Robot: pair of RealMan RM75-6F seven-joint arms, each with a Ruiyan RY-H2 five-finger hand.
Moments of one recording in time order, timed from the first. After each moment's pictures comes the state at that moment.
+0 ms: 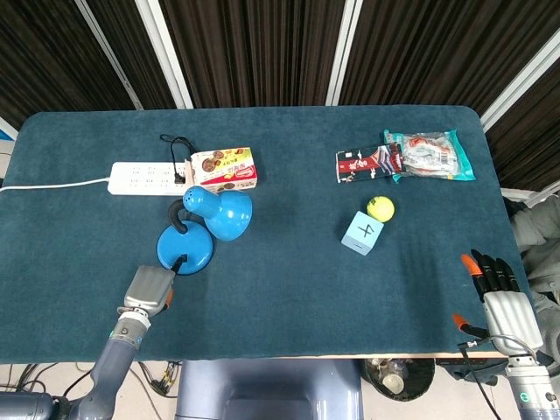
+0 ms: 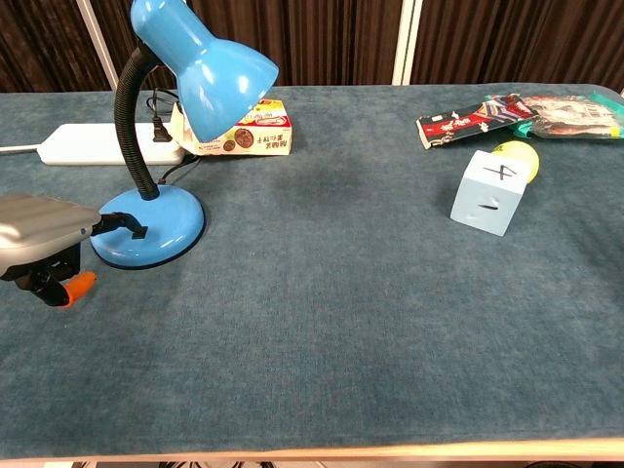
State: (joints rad) left arm -0.61 -1.48 -0.04 -1.88 0.70 1.22 0.97; right arm 0.09 -1.14 0.04 -1.64 -1.53 1.46 -0.02
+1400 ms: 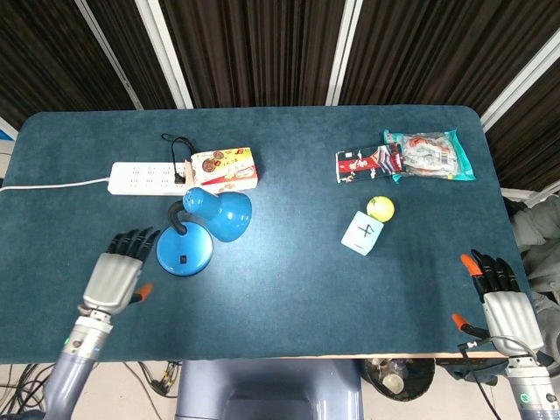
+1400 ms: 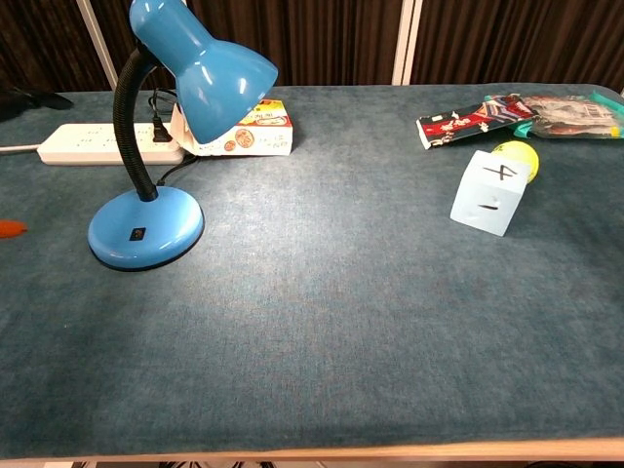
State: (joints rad) left arm -0.46 -1.28 0.09 -1.86 1.28 1.45 0.58; right arm 0.09 -1.14 0.04 -1.63 -1.54 1.47 -0.03
